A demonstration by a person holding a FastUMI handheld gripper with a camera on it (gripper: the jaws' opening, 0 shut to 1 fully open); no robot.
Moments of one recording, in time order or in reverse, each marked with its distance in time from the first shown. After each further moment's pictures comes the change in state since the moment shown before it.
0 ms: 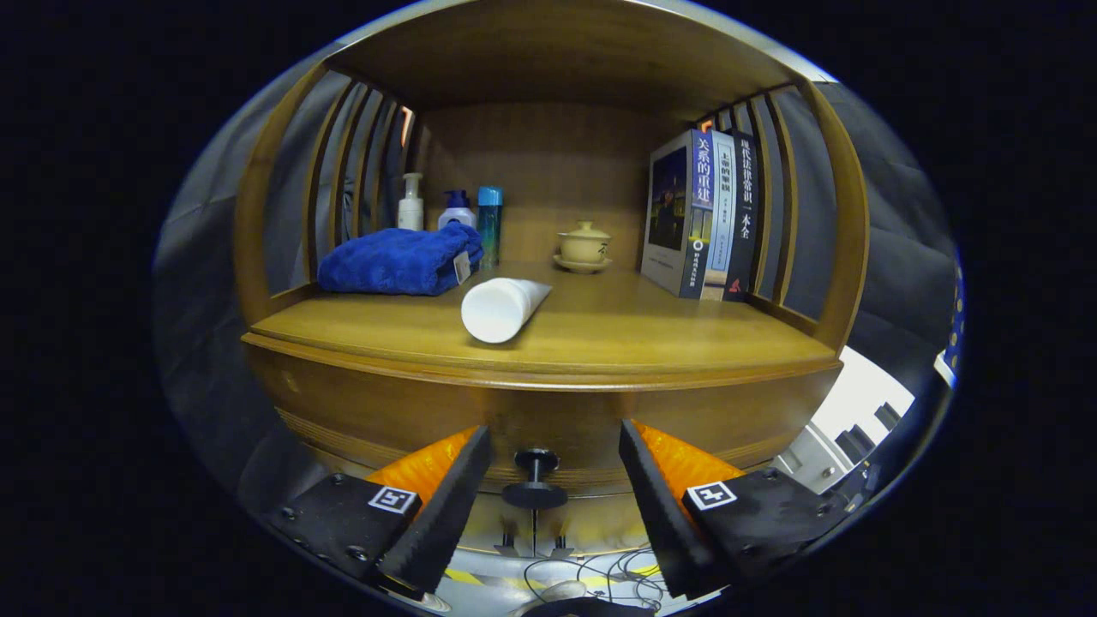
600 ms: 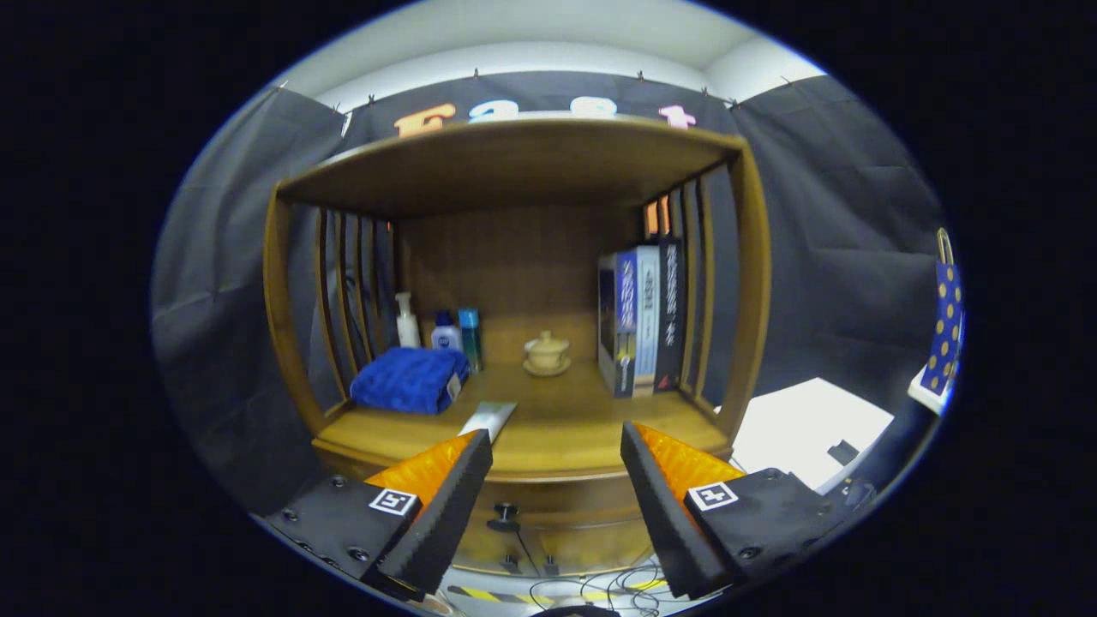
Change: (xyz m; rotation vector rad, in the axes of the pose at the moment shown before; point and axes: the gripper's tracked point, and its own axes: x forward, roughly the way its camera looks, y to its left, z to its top) arm -0.126 -0.075 0.165 0.103 -0.217 0.000
